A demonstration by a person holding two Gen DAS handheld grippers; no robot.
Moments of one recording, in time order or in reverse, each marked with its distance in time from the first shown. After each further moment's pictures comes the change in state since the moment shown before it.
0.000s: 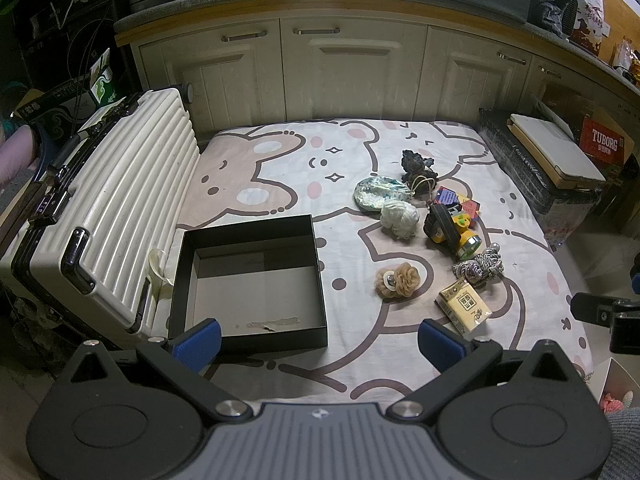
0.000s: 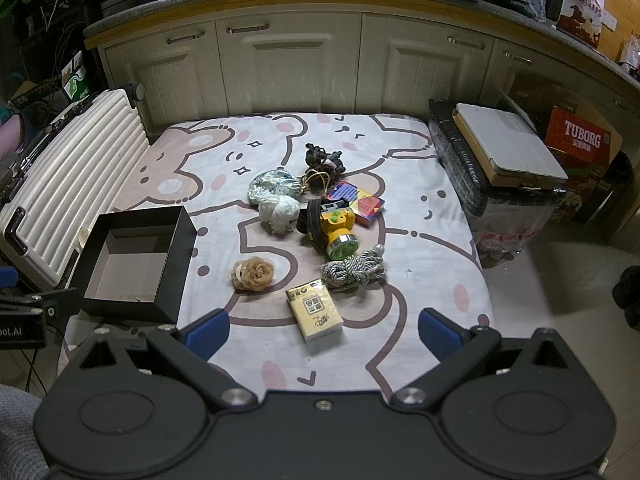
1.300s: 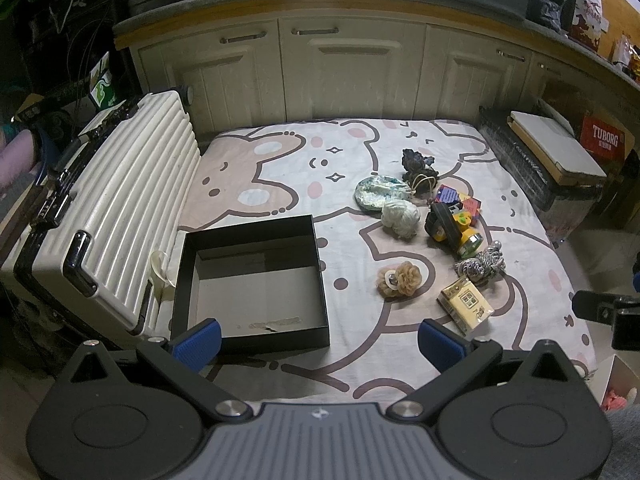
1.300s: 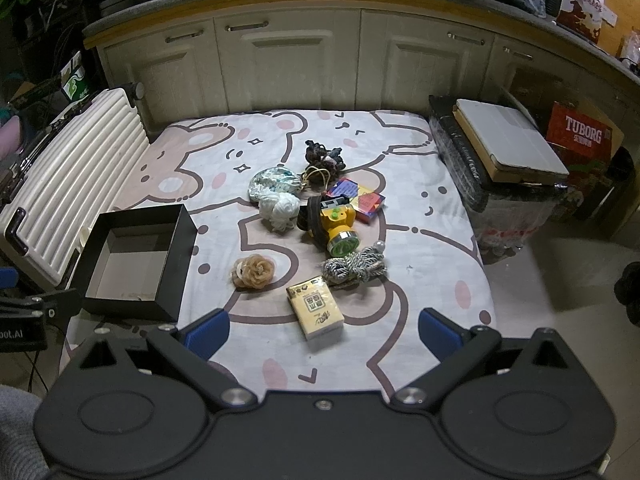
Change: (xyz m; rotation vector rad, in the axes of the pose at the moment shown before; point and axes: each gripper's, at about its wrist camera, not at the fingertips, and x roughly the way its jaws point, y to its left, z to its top) left arm 0.001 -0.002 -0.002 0.014 -0.003 0.010; right arm 0.002 0.002 -0.006 0.009 0.004 0.009
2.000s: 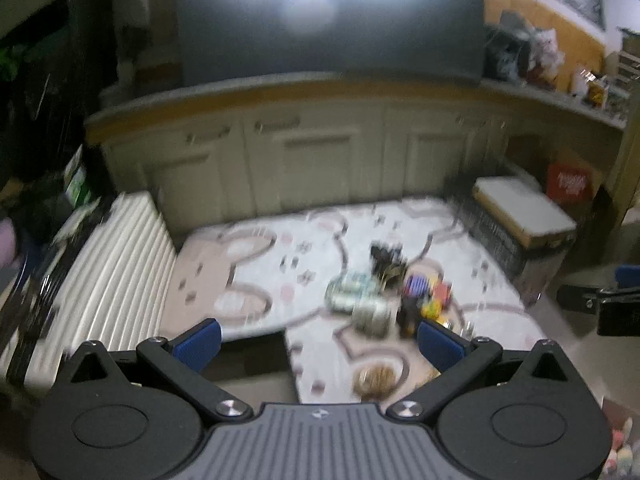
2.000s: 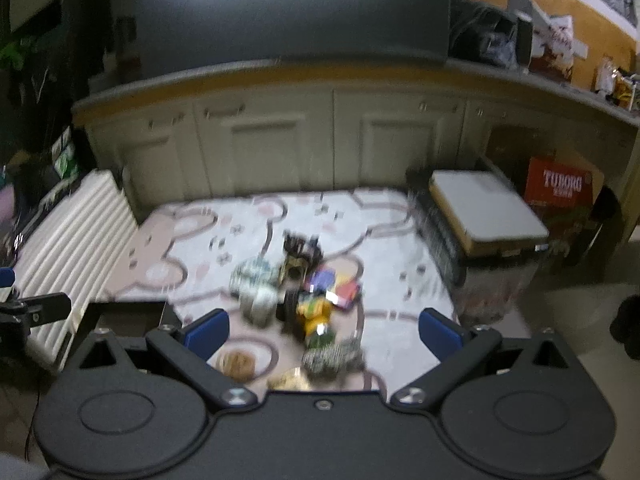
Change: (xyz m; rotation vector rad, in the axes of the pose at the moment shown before) left arm -0.023 -0.024 0.060 0.091 -0.262 -0.068; right arm -0.017 -0.042 0.051 0.057 -0.254 0.005
